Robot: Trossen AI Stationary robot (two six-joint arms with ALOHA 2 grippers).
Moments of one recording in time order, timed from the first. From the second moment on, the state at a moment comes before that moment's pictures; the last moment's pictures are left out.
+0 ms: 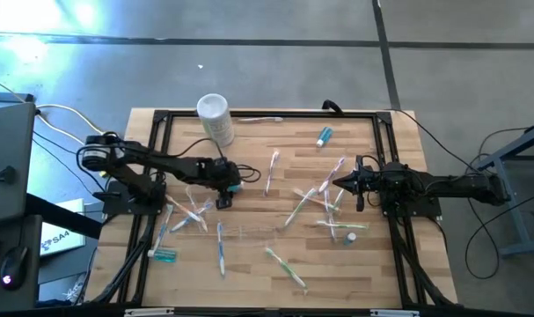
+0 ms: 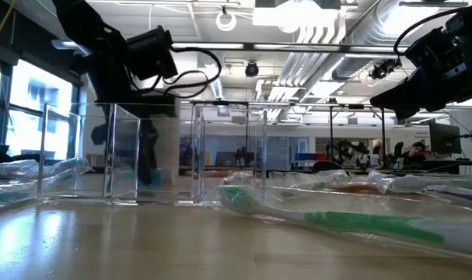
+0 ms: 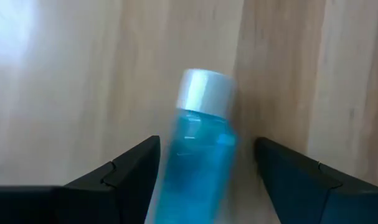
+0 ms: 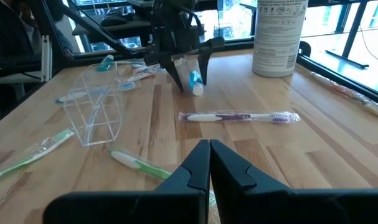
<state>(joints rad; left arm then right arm) 0.11 1.53 0.68 -0.22 -0.14 0.00 -0.09 0.23 0.01 0.03 0.00 0.09</state>
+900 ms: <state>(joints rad) 0.11 1.59 0.78 -0.23 -0.13 -0.06 -0.09 0.23 0.01 0.08 -0.03 0.15</state>
